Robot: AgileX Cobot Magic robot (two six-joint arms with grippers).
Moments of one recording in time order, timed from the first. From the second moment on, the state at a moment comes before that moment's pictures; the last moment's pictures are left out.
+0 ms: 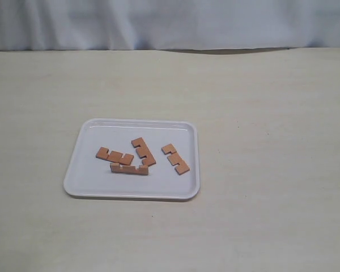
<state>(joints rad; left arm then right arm) -0.19 0.00 0.00 0.05 0.36 -0.16 -0.23 0.01 -0.29 0.09 0.01 0.03</state>
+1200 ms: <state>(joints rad) -0.19 0.00 0.00 0.05 0.36 -0.16 -0.23 0.00 0.00 0.15 0.10 0.01</state>
